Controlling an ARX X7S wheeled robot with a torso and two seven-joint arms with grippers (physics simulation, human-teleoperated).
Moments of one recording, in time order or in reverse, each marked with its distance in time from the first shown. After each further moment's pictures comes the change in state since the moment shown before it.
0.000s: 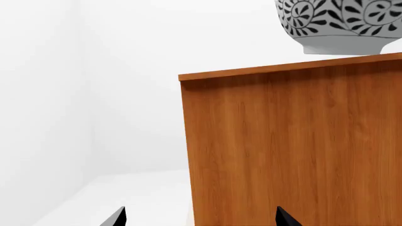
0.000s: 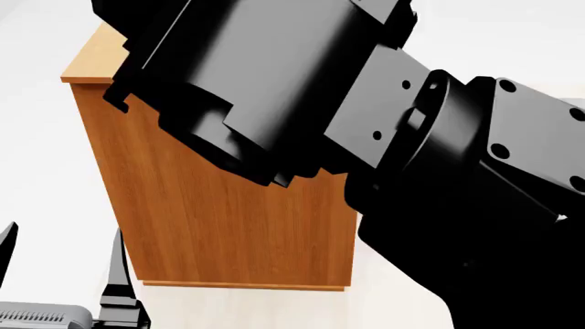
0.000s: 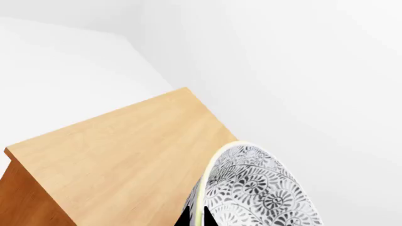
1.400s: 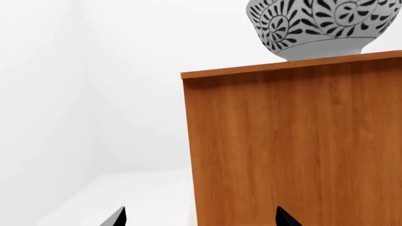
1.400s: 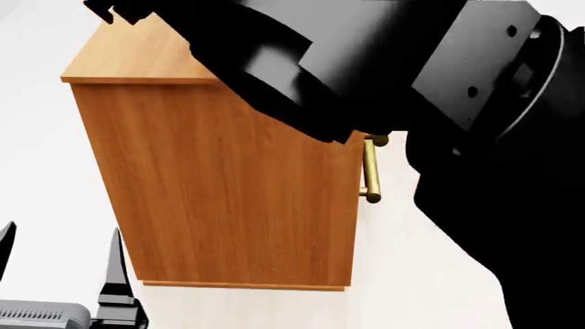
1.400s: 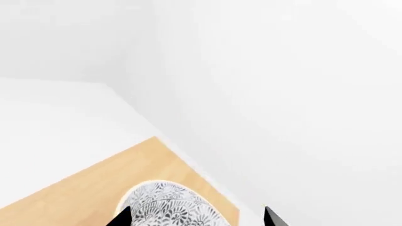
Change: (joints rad) left arm -0.006 -0.012 0.003 -0.006 -0.013 0.001 -0.009; right arm 0.092 0.071 0.064 -0.029 -0.004 -0.086 -0.022
